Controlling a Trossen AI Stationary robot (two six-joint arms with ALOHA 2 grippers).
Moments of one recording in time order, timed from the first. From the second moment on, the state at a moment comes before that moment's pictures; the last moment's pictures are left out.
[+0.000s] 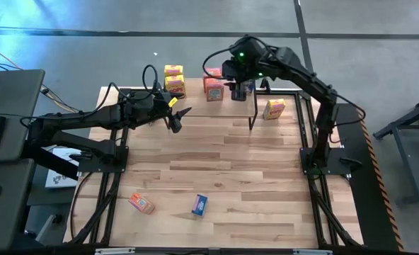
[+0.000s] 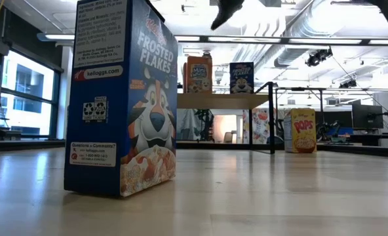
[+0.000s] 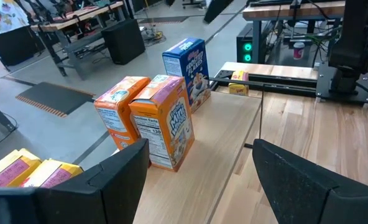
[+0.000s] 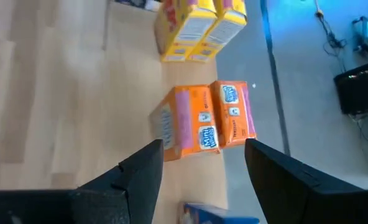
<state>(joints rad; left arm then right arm) 0.19 1.07 0.95 -0.16 -0.38 0.09 -0.42 1.88 2.34 -1.26 0.07 -0.56</state>
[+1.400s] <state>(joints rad) 0.18 0.97 0.95 -0.39 -0.47 -0.06 -0.28 1.66 2.34 -1.57 -0.07 -0.26</state>
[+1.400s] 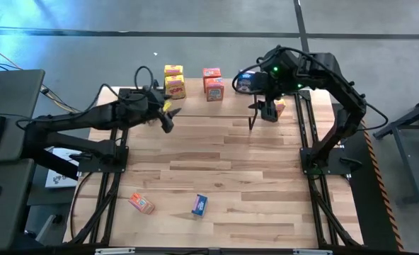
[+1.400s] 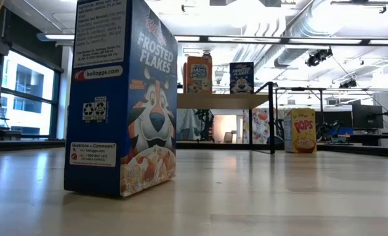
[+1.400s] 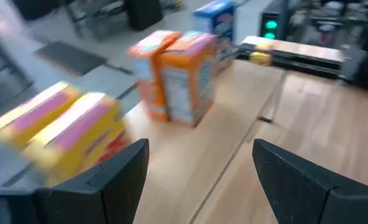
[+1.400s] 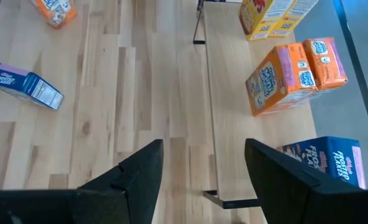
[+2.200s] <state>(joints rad) 0.43 0.84 0.95 -1.02 -0.60 -0.42 -0.26 1.66 2.34 -1.57 0.02 -0.20</state>
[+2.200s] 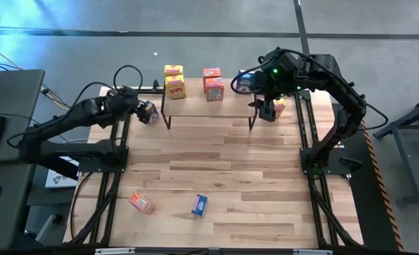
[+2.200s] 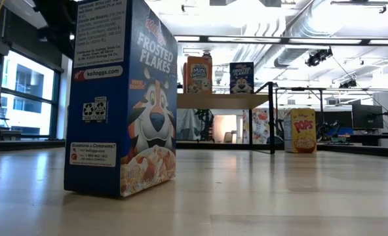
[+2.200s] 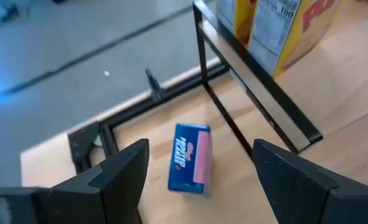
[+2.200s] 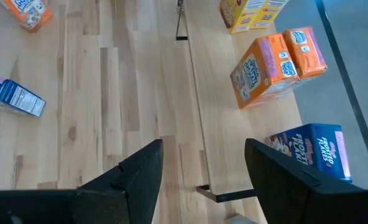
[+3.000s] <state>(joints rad) 0.75 1.05 0.95 -1.08 -0.37 -0.28 -0.26 1.66 2.34 -1.57 0.11 -0.21</state>
